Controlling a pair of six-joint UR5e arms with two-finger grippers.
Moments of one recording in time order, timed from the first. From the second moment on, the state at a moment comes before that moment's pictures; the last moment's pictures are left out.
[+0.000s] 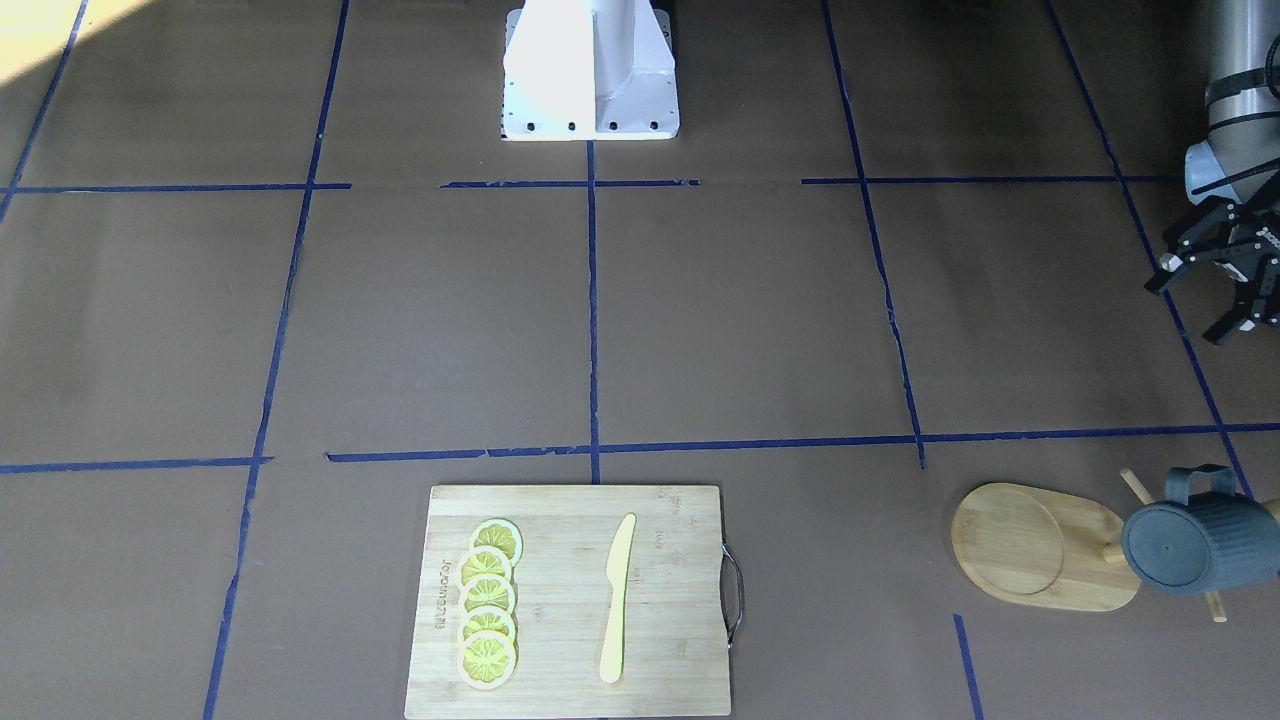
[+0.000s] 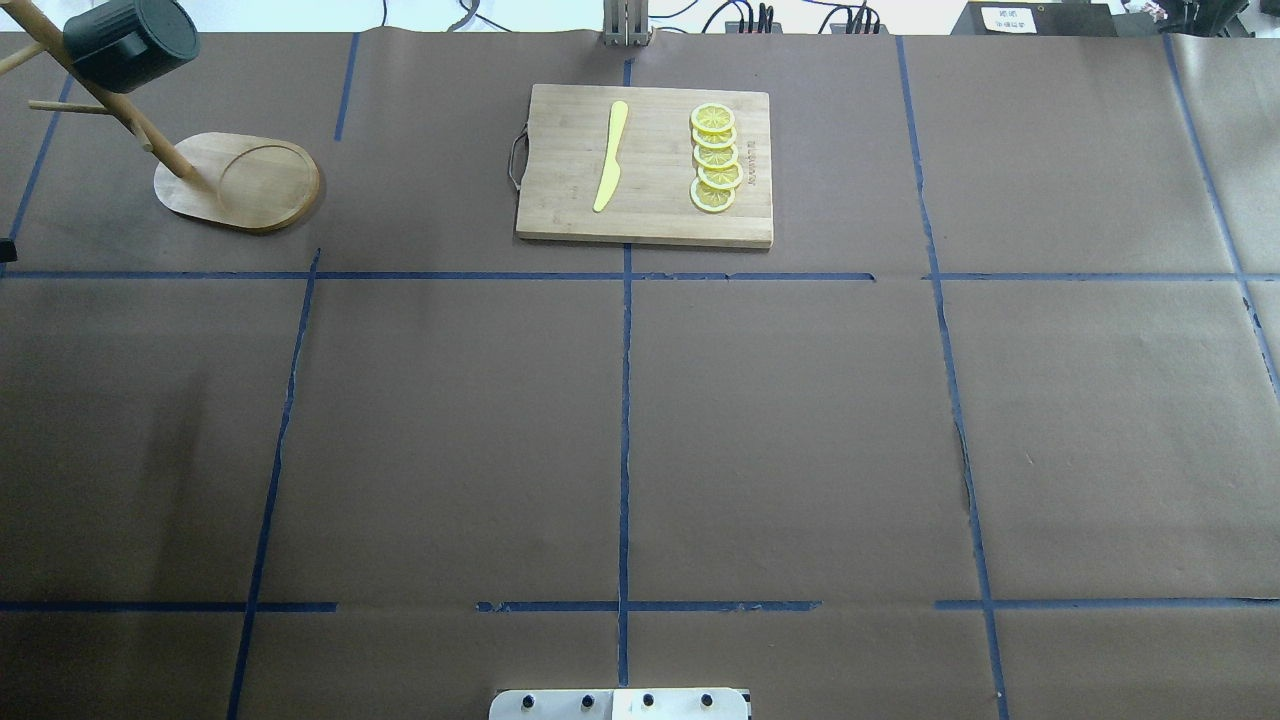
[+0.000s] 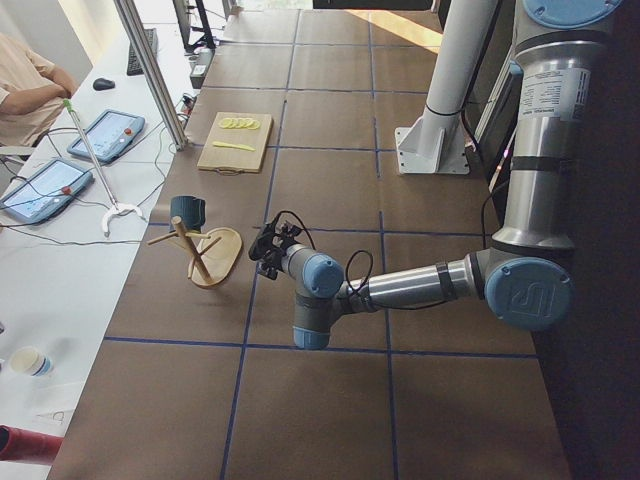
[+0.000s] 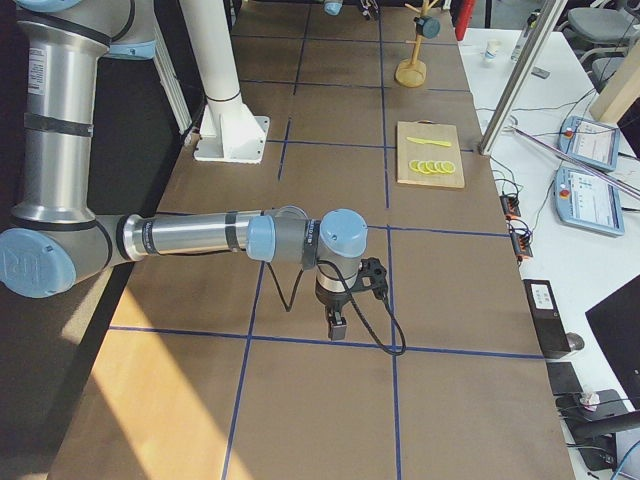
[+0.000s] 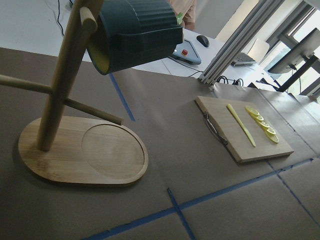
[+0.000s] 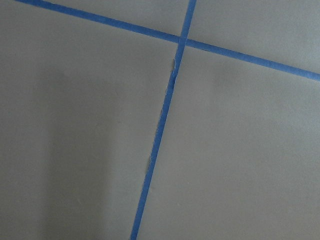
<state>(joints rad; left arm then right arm) -1.27 -1.60 -1.23 -3.31 -2.27 -0.76 1.55 -1.72 1.84 -1.73 2.27 -0.25</state>
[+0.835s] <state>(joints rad) -1.47 -1.60 -1.27 -2.39 -2.25 0.10 1.55 -1.73 1.84 -1.73 2.27 -0.25</state>
